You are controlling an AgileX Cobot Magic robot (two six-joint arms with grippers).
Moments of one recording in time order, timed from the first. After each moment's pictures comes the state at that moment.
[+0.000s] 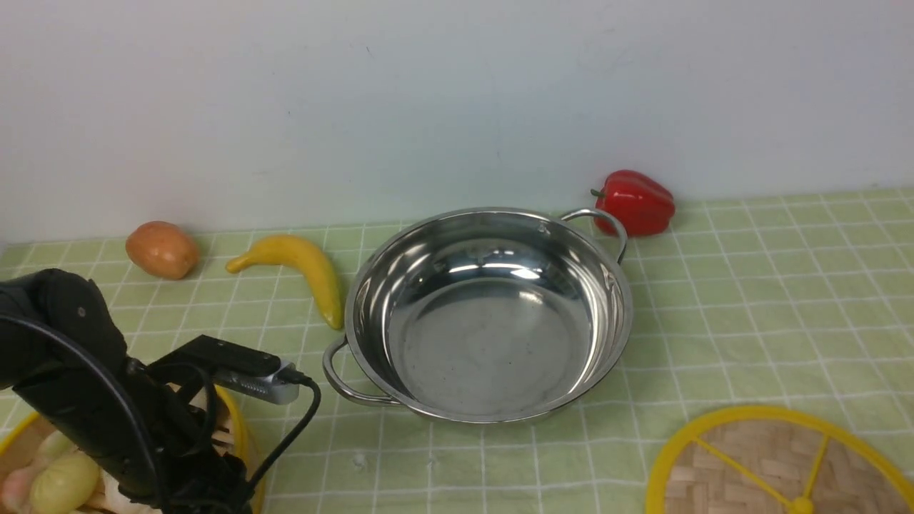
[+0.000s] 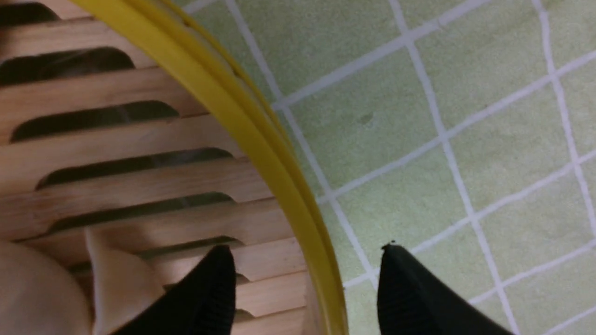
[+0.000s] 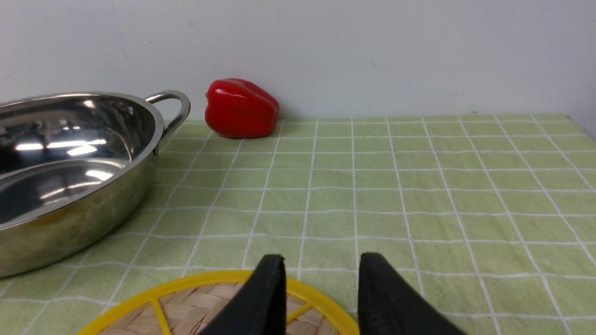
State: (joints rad) right arm 0.07 0.00 0.01 -0.03 0.34 0.18; left arm -0.01 1.62 -0.81 -0.25 0.90 0.59
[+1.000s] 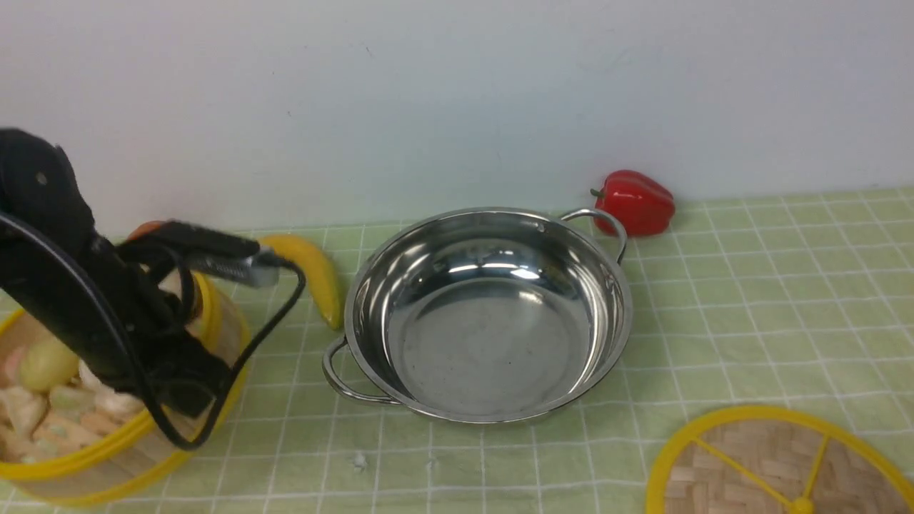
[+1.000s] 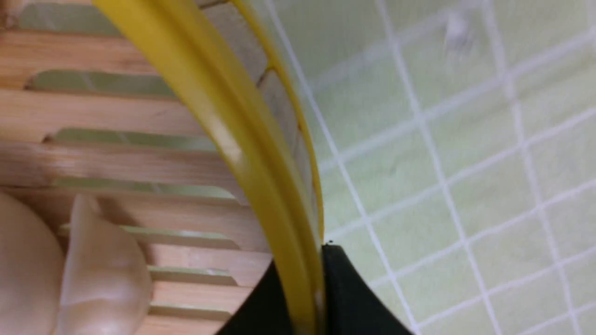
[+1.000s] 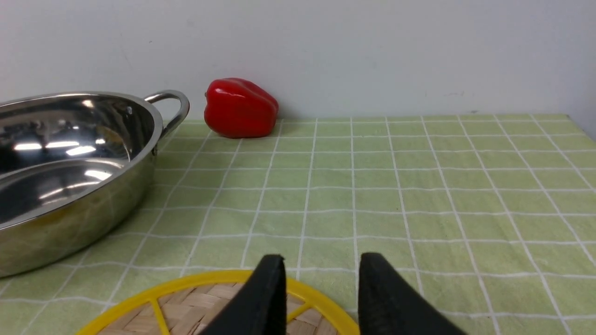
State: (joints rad) right arm 0.07 0.00 0.01 -0.03 0.34 0.18; left arm -0.03 1.55 -1.18 -0.12 1.15 0.44
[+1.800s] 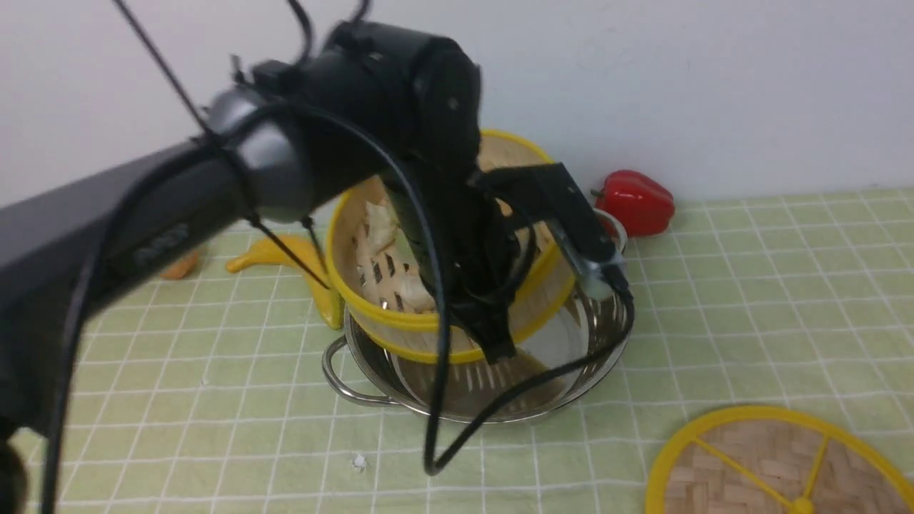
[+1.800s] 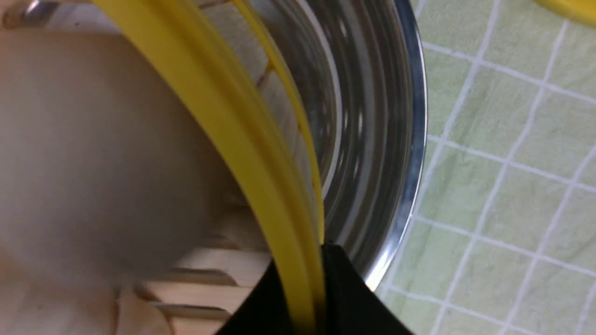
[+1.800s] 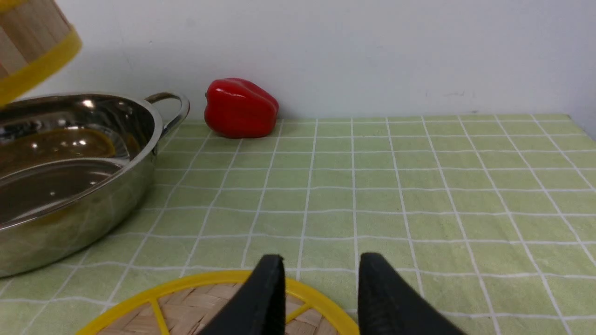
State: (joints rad) right arm 0.07 0.00 0.01 -0.03 0.34 0.18; left arm -0.62 1.95 -1.71 -0.02 1.22 0.65
